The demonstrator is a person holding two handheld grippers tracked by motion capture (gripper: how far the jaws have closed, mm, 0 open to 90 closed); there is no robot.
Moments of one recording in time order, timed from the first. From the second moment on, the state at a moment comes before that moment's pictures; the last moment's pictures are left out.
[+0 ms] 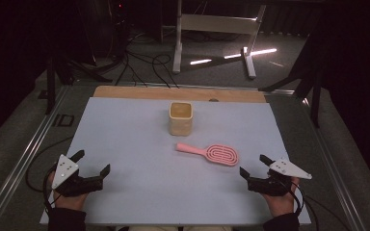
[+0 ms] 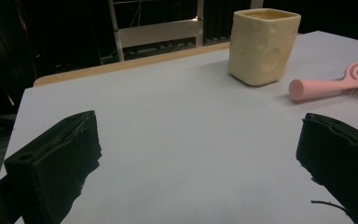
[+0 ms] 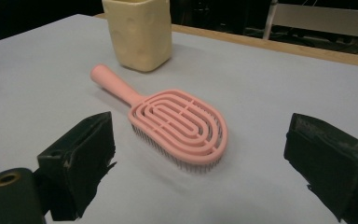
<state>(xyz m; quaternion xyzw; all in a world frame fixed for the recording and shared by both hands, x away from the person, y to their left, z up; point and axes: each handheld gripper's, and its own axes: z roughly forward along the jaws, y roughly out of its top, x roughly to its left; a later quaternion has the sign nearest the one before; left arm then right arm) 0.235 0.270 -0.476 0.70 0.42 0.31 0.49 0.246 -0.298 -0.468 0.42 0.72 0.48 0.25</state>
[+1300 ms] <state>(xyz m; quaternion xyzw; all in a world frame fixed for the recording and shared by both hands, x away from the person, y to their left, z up) 0.235 0.266 -0.478 0.70 0.42 0.31 0.48 0.279 -0.268 -0.450 0.41 0.73 0.49 0.23</state>
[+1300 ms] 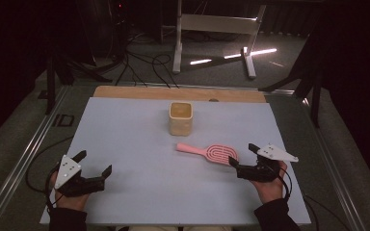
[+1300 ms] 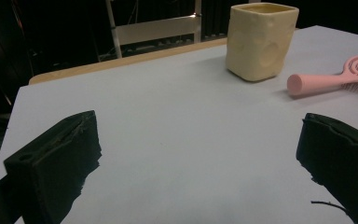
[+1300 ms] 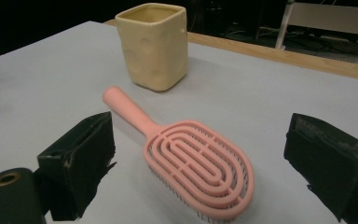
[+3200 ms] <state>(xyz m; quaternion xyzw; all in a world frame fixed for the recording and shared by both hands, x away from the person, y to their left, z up) 0.237 0.263 -0.481 0.71 0.42 0.31 0.47 0.332 -0.189 -0.435 0.39 0.75 0.49 0.20</state>
